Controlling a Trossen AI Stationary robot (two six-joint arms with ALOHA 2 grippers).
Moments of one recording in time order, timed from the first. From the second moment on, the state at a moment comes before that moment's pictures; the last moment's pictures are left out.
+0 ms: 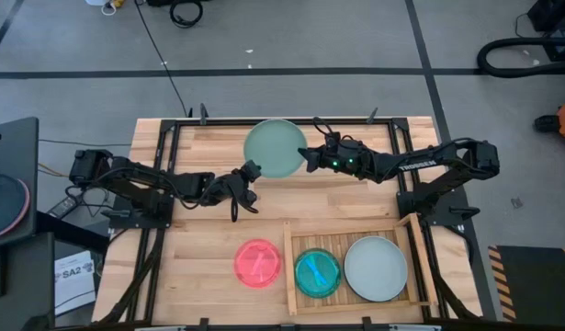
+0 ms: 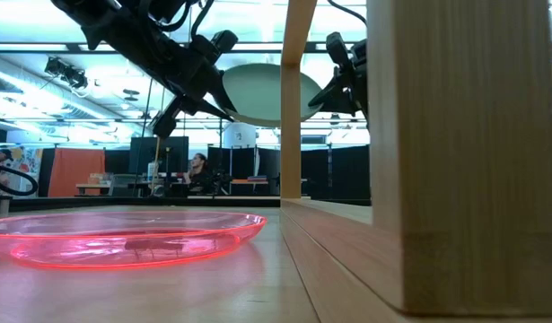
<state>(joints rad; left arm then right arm) -0.05 1.39 0.70 0.16 -0.75 1.51 -0.23 1.40 0.65 0.53 0.26 0.80</state>
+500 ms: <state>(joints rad) -0.05 1.39 0.70 0.18 -0.75 1.50 -0.24 1.41 0.65 0.53 0.32 0.74</state>
